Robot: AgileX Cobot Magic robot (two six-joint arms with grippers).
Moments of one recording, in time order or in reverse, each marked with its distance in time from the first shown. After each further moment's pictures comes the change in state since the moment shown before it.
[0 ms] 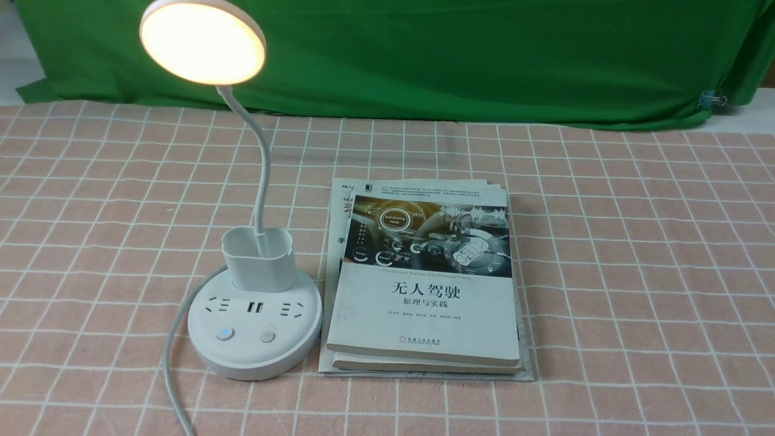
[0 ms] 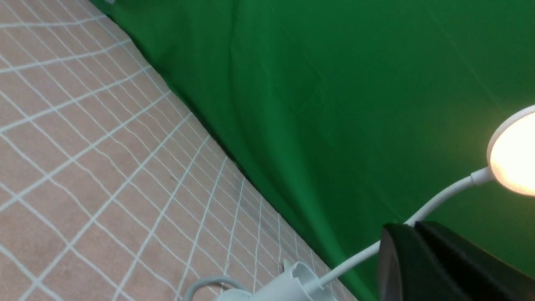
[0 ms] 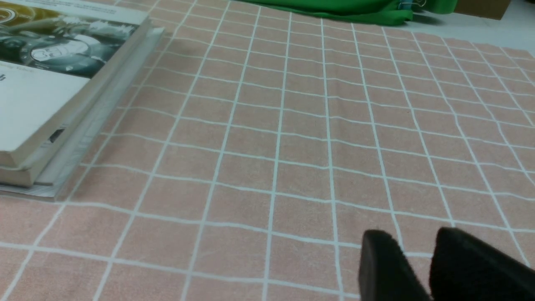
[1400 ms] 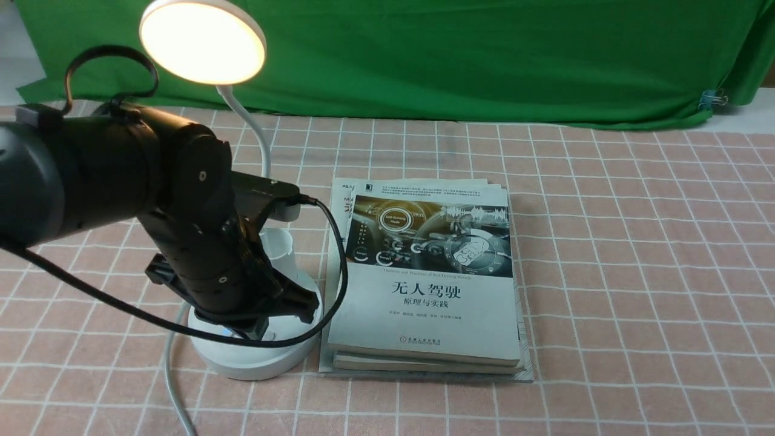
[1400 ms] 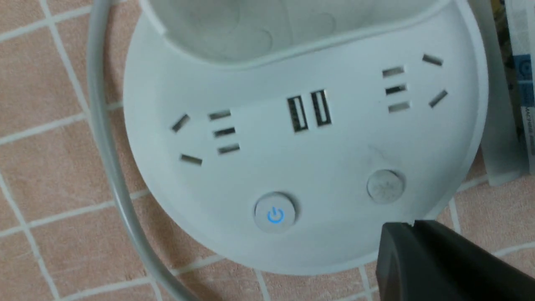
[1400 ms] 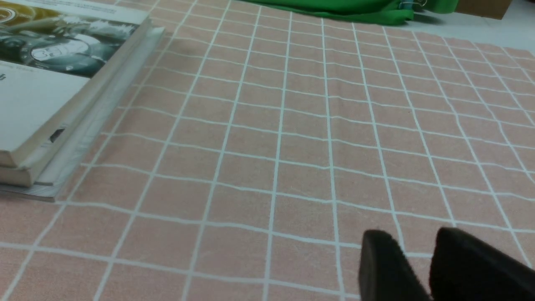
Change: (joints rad) right arm 0.000 0.000 0.000 0.000 0.000 0.000; left arm -0.460 1.673 -1.101 0.684 0.850 0.054
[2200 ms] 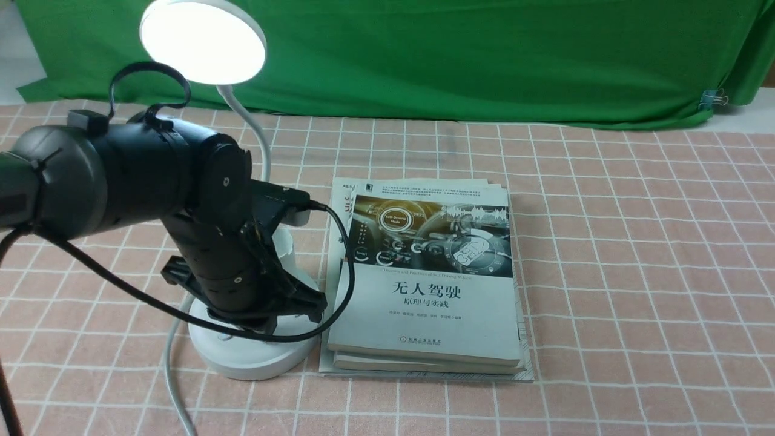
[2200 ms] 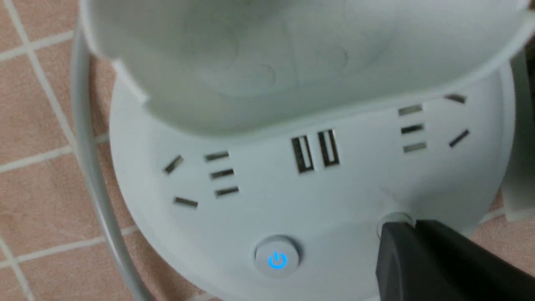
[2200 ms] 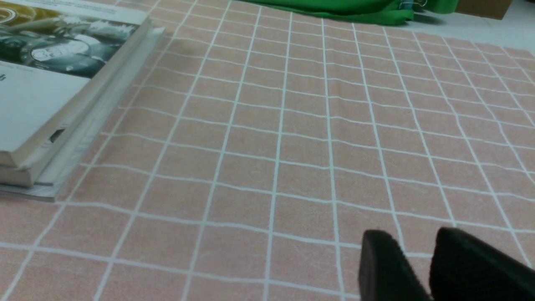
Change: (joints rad) right arm 0.000 0.000 0.000 0.000 0.000 0.000; left arm 0.000 0.037 -0.020 0.000 -0.027 -0.002
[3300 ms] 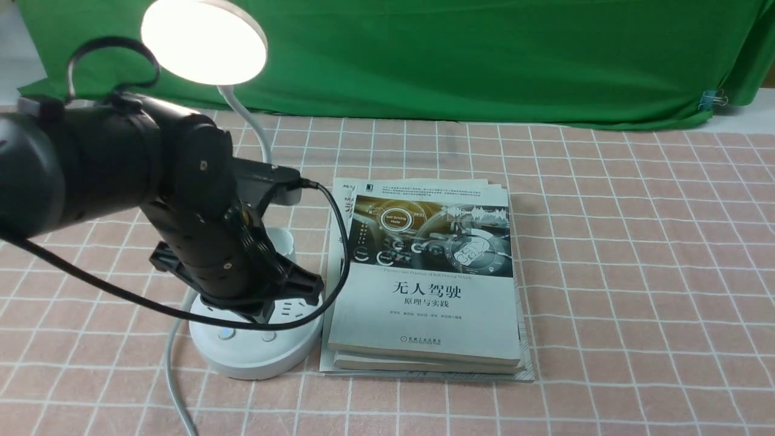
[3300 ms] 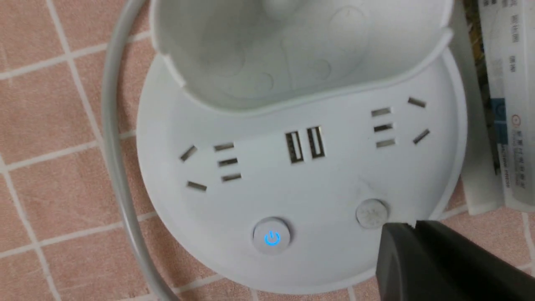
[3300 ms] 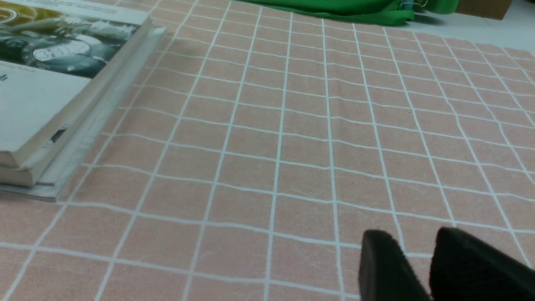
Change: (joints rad) right arm 0.000 0.000 0.000 -0.001 0.000 0.000; left arm 0.000 -0.061 0.000 0.000 0.004 -0.022
